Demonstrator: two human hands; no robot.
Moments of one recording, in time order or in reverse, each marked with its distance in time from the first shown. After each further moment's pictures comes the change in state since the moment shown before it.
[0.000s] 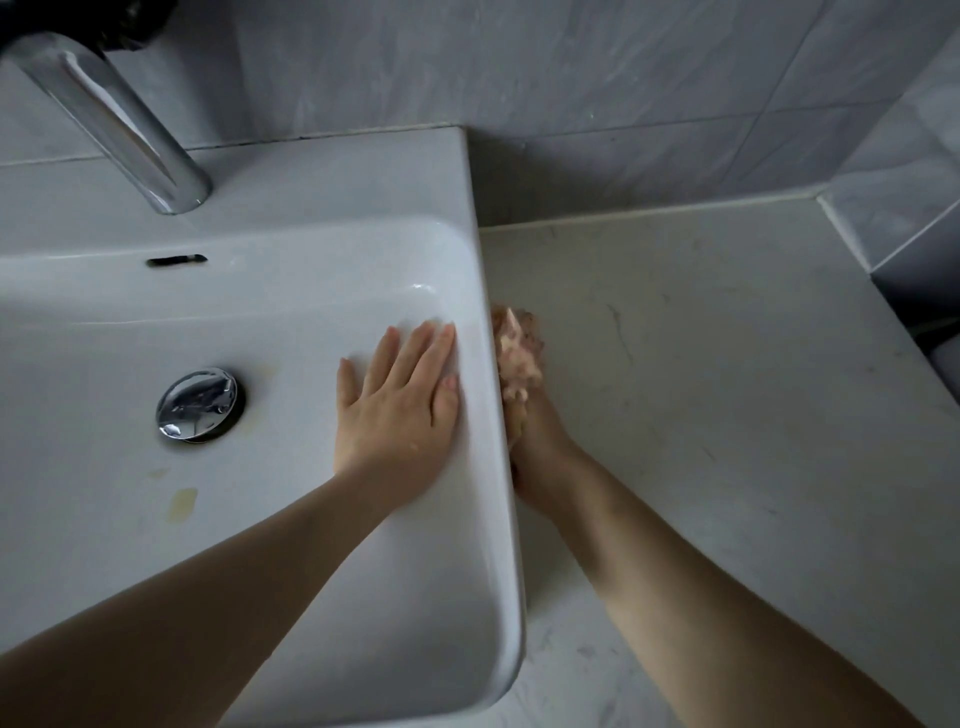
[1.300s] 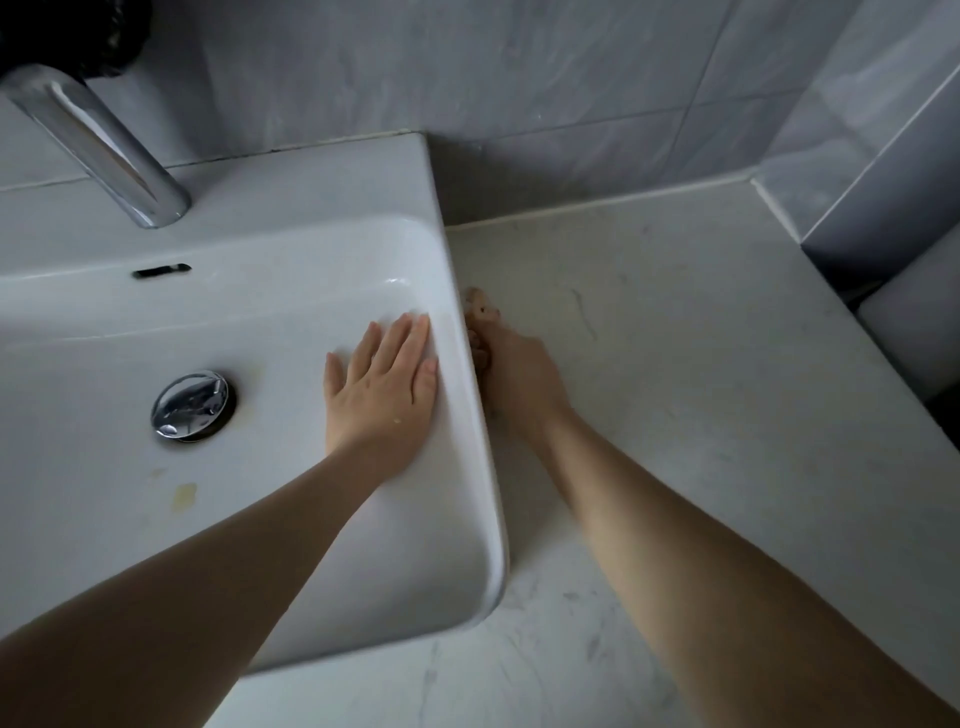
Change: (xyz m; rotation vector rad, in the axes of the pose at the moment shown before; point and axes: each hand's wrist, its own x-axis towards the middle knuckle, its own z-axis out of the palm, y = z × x) left_hand -0.002 -0.005 0.000 0.034 -0.025 0.039; right_hand 0.002 0.008 -0.023 -1.010 0.101 0.102
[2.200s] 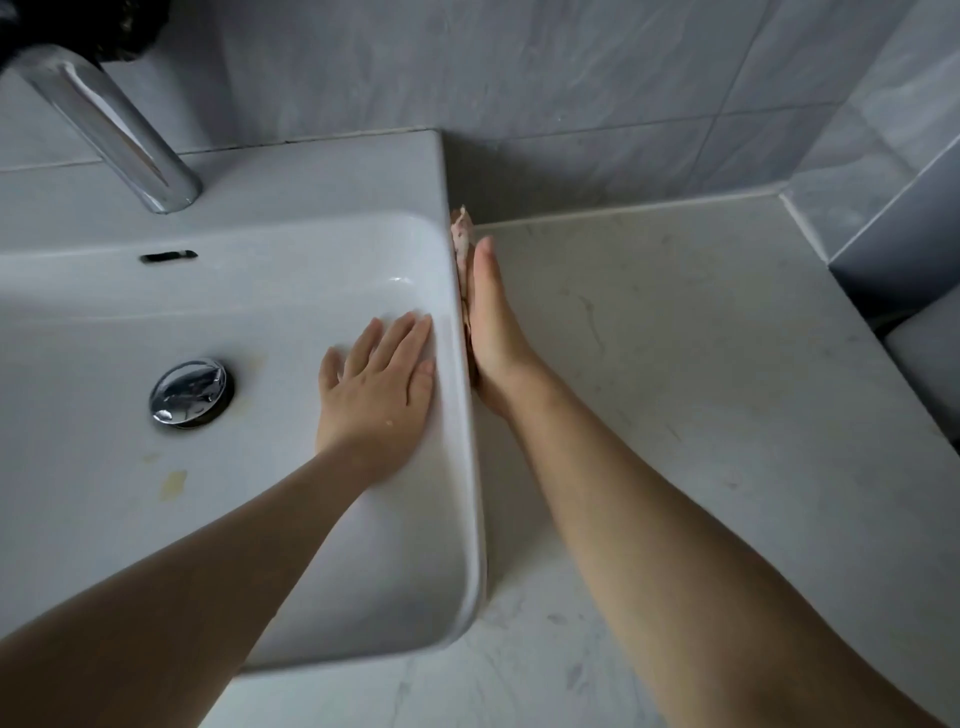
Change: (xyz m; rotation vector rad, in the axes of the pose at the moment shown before) left_hand 0.000 0.001 0.004 0.022 0.077 -0.015; right_hand 0.031 -0.031 0.003 1.042 -0.239 -0.126
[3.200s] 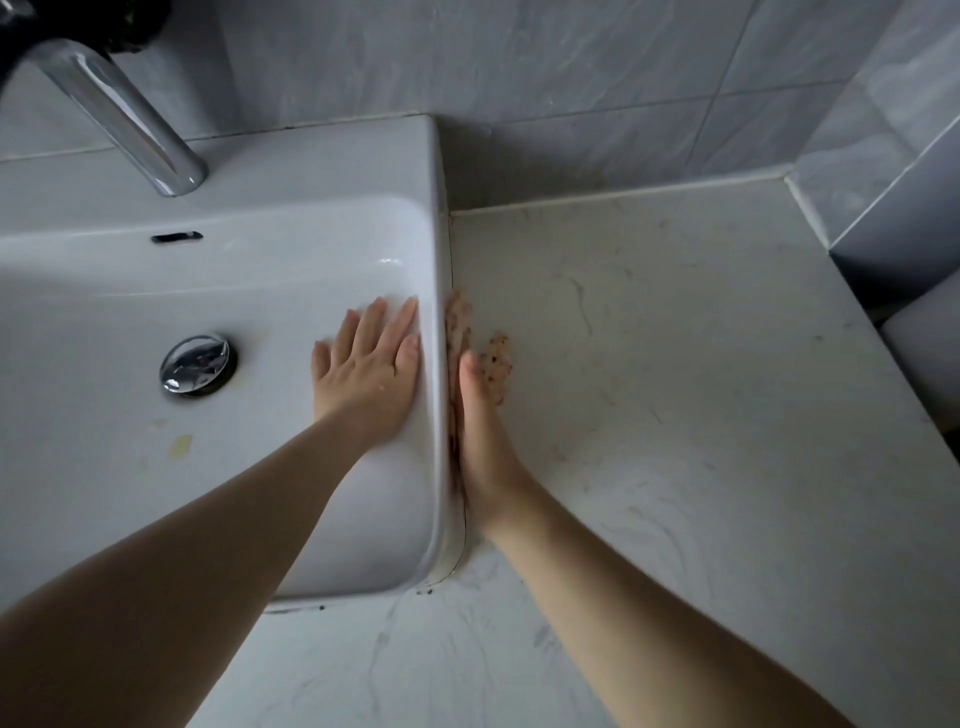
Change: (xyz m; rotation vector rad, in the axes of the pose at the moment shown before) left_hand -0.003 0.015 -0.006 -0.008 -0.115 -0.215; right_hand -0.099 0.038 0.014 0.251 -0.123 0.106
